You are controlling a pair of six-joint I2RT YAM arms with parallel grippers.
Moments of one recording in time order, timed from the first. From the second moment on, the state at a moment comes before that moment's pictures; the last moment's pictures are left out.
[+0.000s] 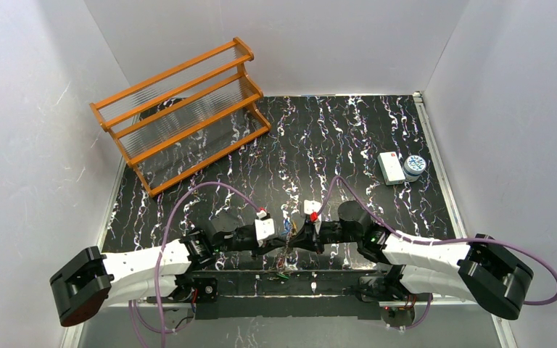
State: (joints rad) left arm -1.02 0.95 0.25 0.41 0.40 0.14; right arm 0.96 1.07 0.26 0.52 -0.61 -0.01
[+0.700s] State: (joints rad) left arm -1.02 0.94 0.42 0.07 0.29 0.19; right arm 0.96 1.00 0.25 0.54 -0.51 -0.01
